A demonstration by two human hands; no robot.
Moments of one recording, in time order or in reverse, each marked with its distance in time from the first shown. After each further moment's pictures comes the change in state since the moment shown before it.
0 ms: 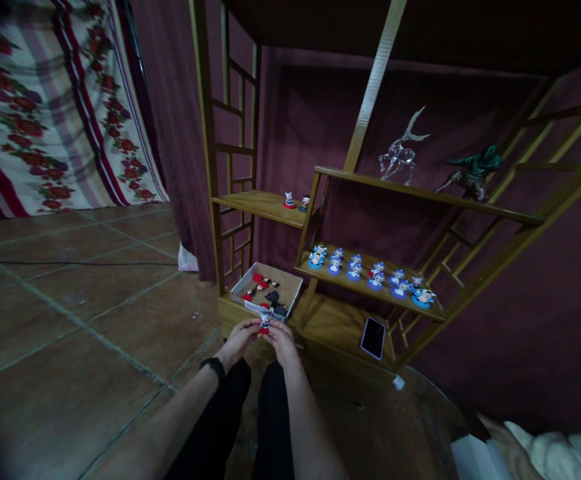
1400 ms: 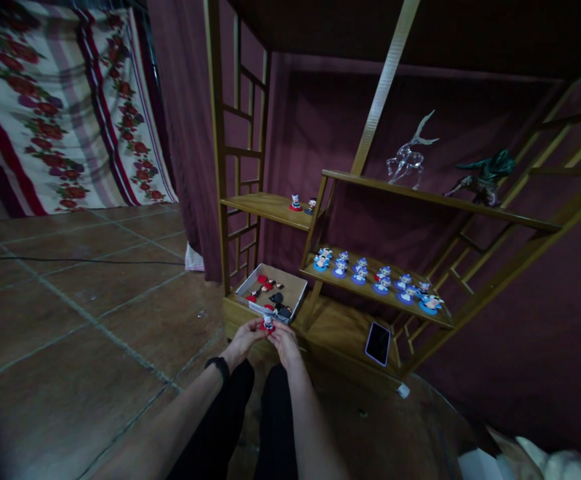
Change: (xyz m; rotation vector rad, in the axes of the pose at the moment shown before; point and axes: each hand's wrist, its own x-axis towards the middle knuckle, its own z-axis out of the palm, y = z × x) left_hand 0.001 0.000 0.000 0.085 -0.050 0.047; right_hand -0.003 -0.004 0.003 0.048 -0.027 0.020
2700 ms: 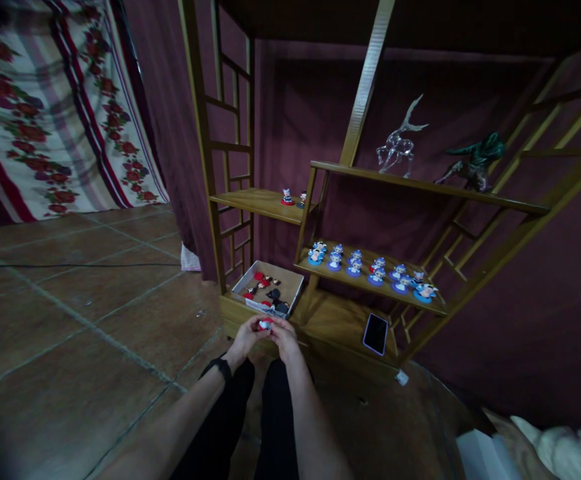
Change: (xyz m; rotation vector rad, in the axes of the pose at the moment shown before) left_hand -0.001 -0.010 0.012 0.155 0.019 0.136; right_hand -0.006 -0.005 -0.003 -0.057 0.014 -0.045
